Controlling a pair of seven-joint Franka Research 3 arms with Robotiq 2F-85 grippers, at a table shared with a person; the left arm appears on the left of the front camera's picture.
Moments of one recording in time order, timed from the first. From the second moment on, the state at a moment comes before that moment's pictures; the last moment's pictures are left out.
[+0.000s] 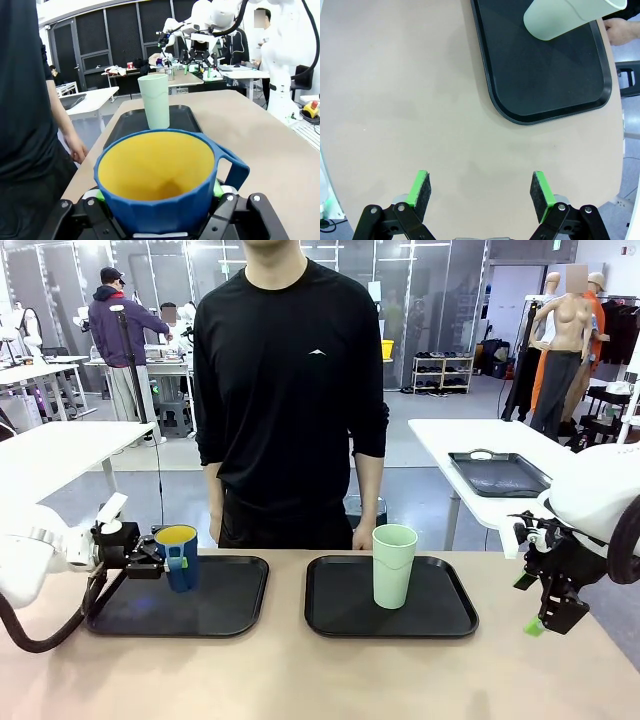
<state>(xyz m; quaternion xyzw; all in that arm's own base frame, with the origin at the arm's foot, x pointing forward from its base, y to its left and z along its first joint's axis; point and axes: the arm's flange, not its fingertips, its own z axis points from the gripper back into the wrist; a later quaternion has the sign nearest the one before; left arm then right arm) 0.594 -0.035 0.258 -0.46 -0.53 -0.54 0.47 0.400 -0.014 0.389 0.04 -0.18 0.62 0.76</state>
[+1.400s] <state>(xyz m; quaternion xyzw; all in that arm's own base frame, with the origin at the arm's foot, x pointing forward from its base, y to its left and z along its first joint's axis) 0.630 -0.033 0.218 -0.44 -0.52 -0.56 0.47 0.400 -0.014 0.389 0.04 -0.18 0.62 0.76</state>
